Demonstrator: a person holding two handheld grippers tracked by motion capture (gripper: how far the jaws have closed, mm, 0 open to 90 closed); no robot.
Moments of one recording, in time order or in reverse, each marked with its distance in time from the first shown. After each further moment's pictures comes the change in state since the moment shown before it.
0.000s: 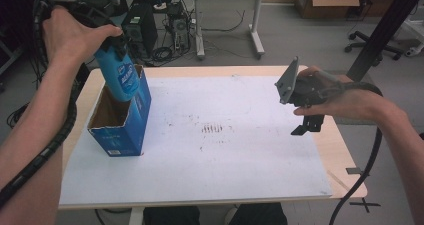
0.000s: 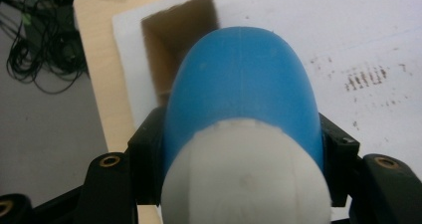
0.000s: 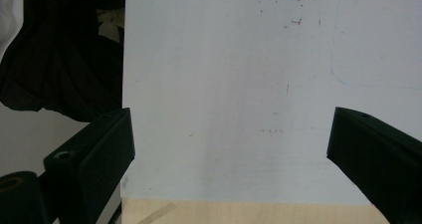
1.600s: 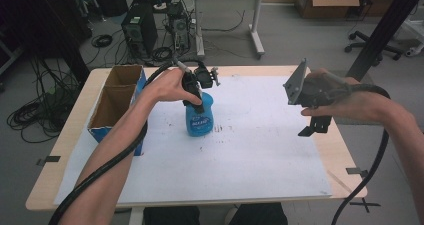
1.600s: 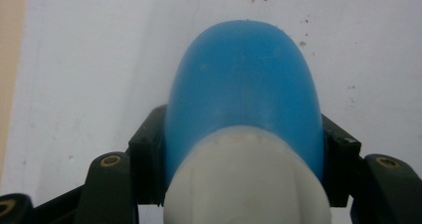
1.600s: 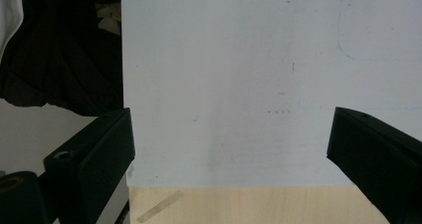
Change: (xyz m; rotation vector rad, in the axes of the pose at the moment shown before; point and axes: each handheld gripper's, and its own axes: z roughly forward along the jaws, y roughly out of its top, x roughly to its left) left arm -0.186 0.015 0.159 -0.006 -0.259 0.999; right arm 0.001 -0.022 0.002 0.014 0.005 0.056
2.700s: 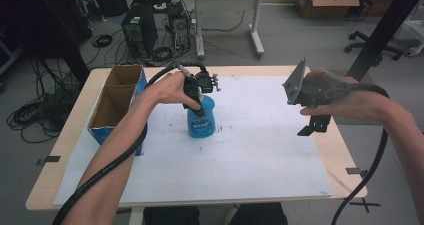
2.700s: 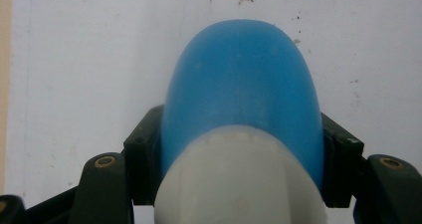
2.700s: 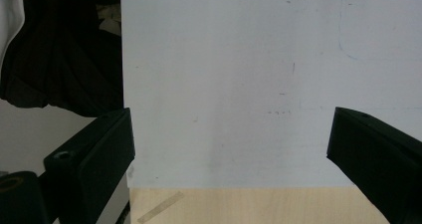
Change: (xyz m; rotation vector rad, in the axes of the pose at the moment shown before) left arm -0.003 -0.003 0.017 -0.030 -0.022 0.124; right arm -0.003 0.000 0.001 -0.001 0.007 0.009
